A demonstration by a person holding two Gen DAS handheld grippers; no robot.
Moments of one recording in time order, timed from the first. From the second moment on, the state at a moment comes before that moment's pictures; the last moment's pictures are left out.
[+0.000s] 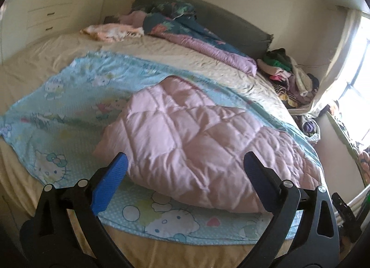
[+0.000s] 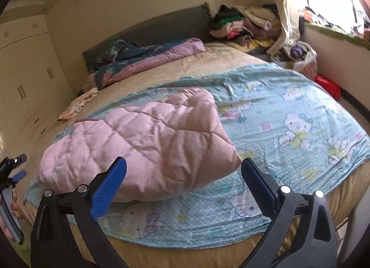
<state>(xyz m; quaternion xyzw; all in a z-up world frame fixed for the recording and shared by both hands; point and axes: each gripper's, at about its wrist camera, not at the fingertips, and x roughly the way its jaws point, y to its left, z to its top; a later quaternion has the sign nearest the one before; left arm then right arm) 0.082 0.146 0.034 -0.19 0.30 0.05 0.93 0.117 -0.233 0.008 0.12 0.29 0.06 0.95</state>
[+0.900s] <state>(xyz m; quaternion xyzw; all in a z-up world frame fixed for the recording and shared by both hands) 0.016 0.069 0.022 -0.11 0.28 -0.03 0.95 0.039 -0.152 0.033 0.01 0.22 0.12 0.97</state>
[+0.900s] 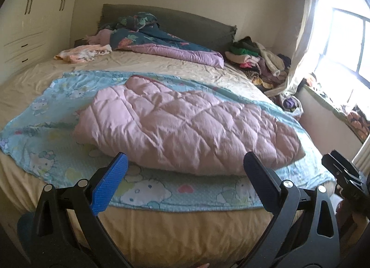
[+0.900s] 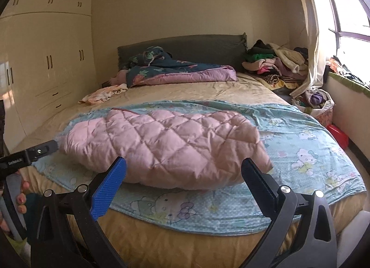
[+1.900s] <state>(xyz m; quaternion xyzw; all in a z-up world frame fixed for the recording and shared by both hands) 0.014 0.059 -0.007 -0.09 0.30 -0.02 0.95 0.044 -0.131 -0.005 0.00 0.26 0.13 0.96</state>
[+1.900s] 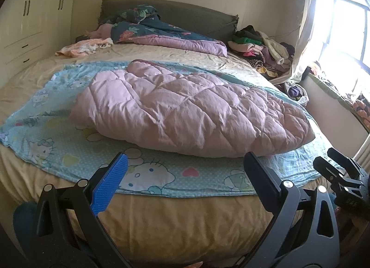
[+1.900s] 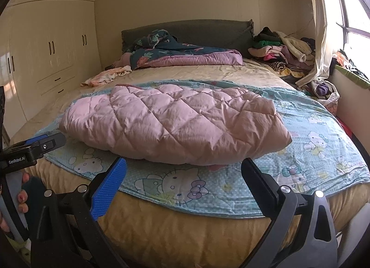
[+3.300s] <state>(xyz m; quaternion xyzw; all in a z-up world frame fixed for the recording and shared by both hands) 0.016 0.061 -0.007 -0.09 0.30 -0.01 0.95 0.045 -0.131 -0.004 0.00 0.26 0.13 0.96</state>
